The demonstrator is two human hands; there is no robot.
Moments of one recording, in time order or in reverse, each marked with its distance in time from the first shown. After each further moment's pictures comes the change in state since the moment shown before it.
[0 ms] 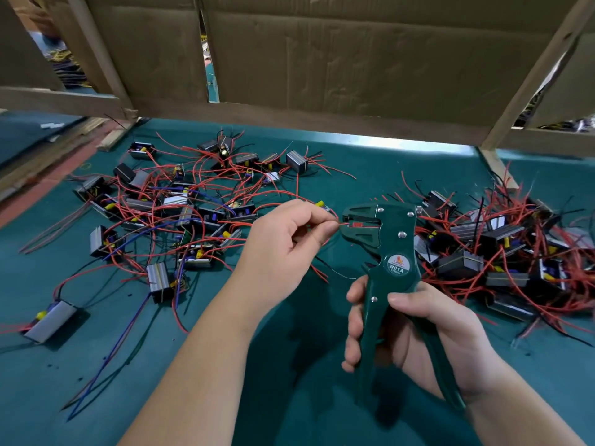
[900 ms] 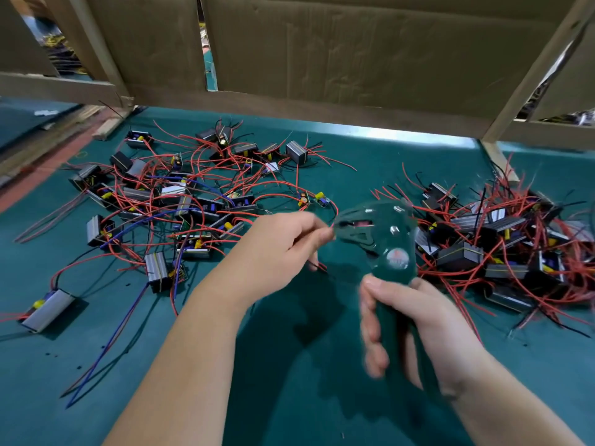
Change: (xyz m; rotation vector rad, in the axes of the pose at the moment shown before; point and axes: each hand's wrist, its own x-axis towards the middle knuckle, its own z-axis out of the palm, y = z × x) left_hand -0.002 -0.014 -0.010 0.185 -0.324 -0.116; right_hand 0.004 0.010 0.006 -0.124 0.284 0.006
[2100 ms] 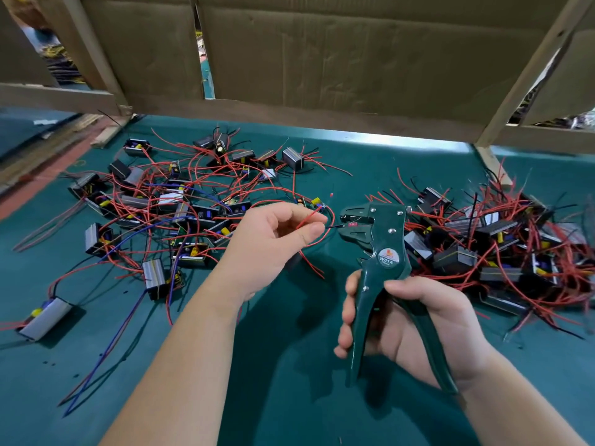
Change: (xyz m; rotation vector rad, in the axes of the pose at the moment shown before) left_hand 0.006 0.000 0.004 -0.614 0.178 -0.136; right_hand 0.003 -0.007 -0.015 0.173 -0.263 0.070
